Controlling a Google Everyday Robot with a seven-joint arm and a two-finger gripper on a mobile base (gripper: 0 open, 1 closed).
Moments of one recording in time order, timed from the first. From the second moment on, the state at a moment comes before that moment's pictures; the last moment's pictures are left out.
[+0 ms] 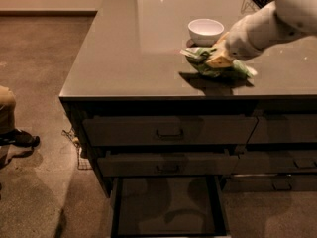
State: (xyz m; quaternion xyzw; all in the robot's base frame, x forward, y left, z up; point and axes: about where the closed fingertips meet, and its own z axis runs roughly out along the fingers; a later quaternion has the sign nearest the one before) arm 0.665 -0.180 0.900 -0.54 0.75 0.01 0.37
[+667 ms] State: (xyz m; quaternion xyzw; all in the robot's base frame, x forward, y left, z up) arm 0.556 -0.167 0.956 -0.60 0.72 0.08 0.34
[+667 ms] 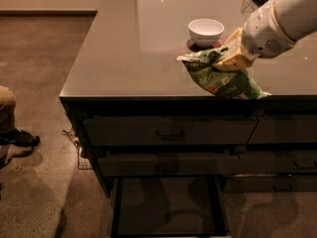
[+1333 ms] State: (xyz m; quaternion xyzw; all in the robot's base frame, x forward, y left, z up) arm 0.536 -0.167 0.935 -0.59 0.73 0.10 0.31
